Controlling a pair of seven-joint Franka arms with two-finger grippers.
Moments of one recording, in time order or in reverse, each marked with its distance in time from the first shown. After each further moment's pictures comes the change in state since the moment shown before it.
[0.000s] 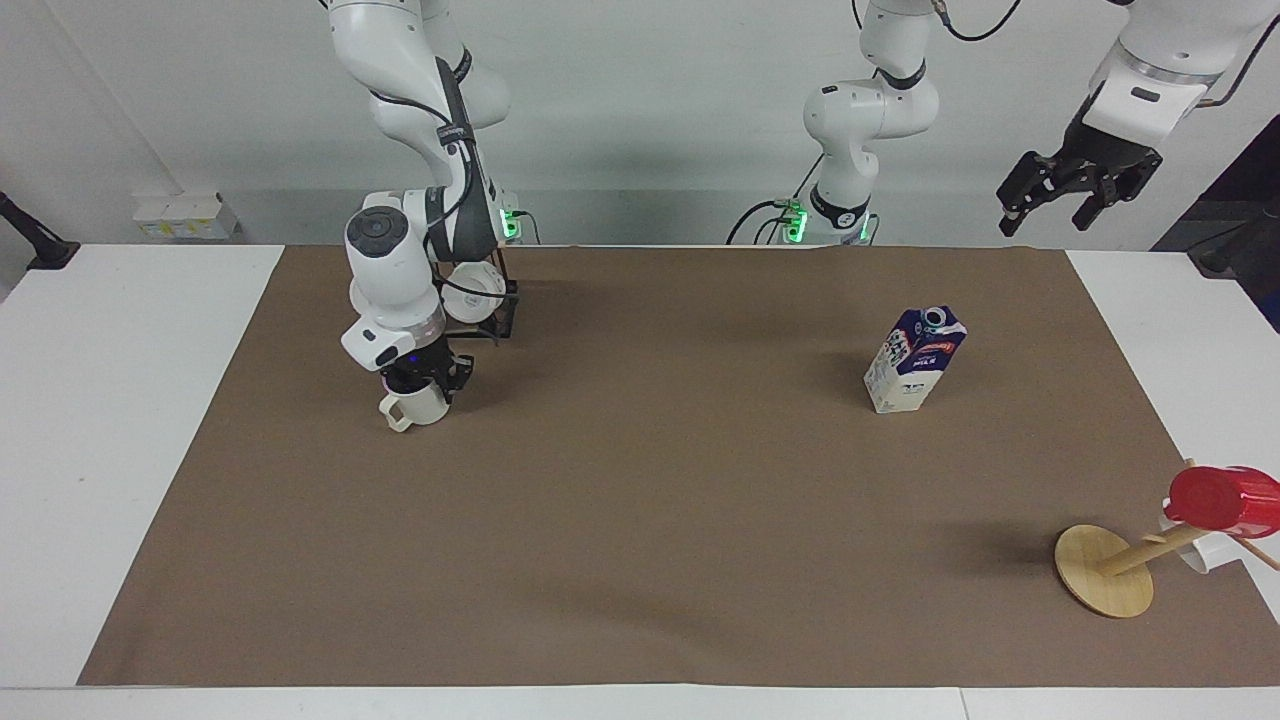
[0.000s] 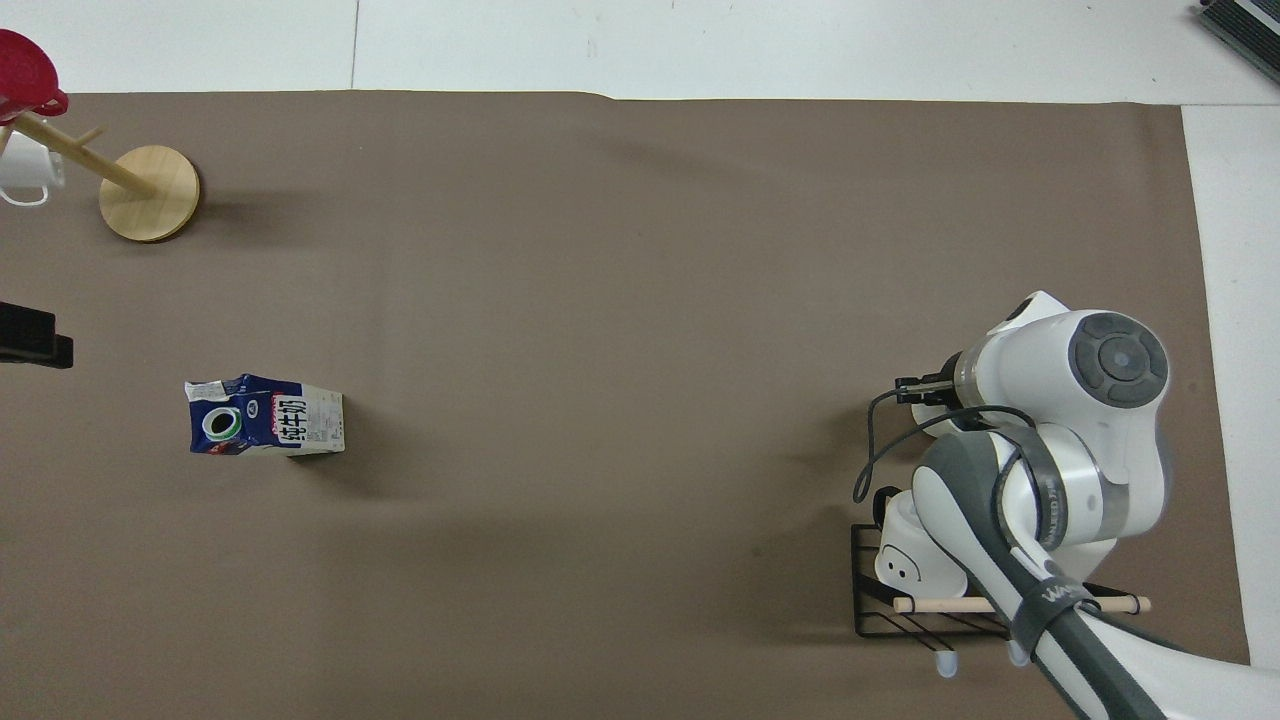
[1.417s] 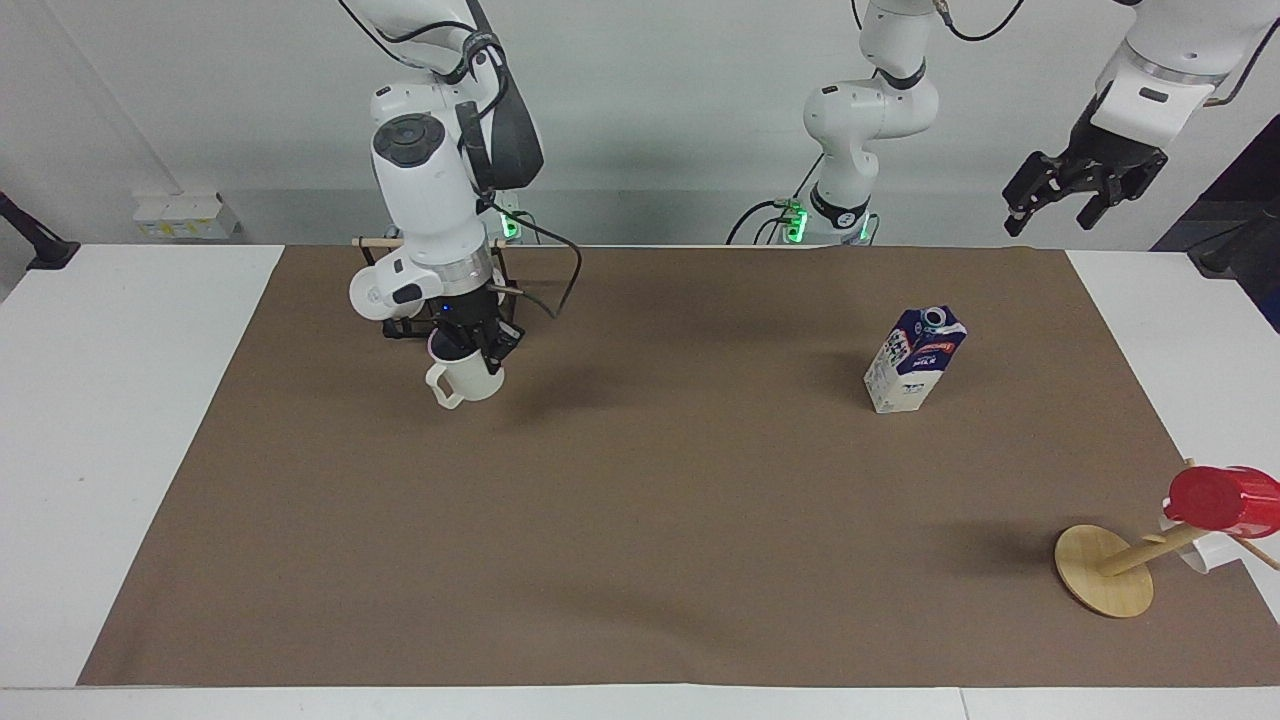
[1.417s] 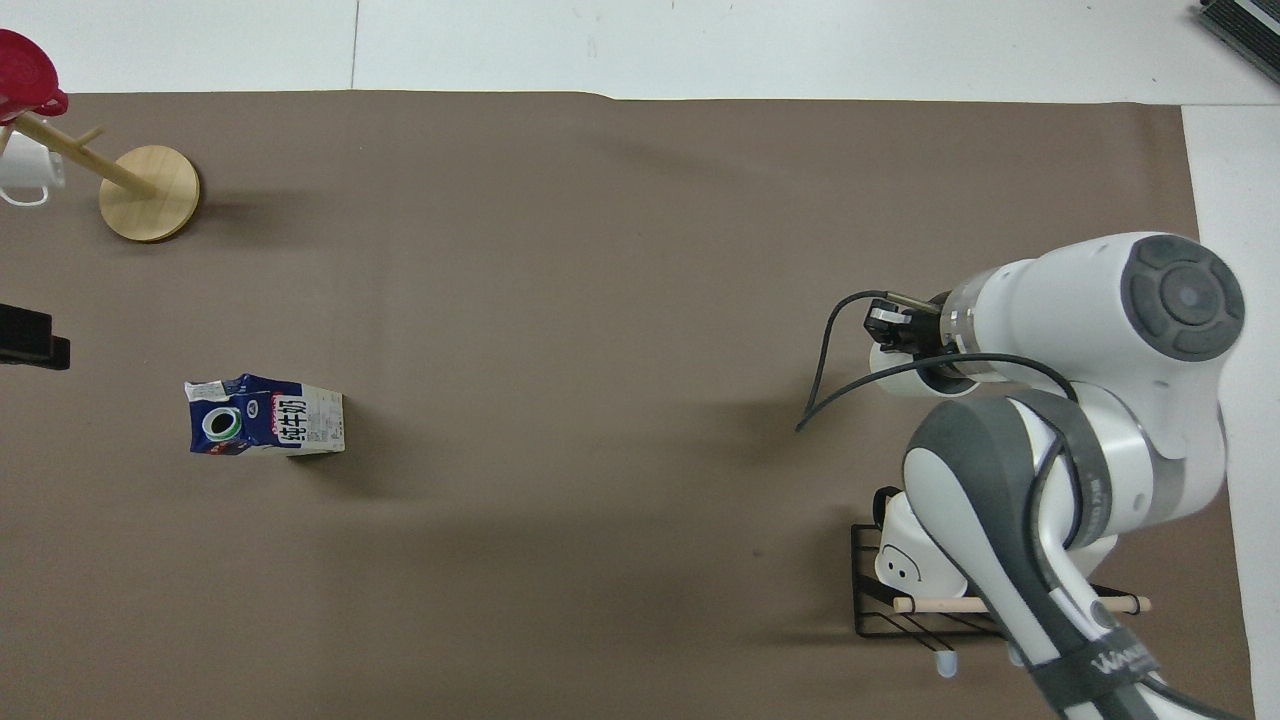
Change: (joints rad) left arm 0.015 0.000 0.006 0.000 0.000 -0.002 -0.001; right arm 0.191 -0.025 0.009 0.340 0.058 -0.308 0.590
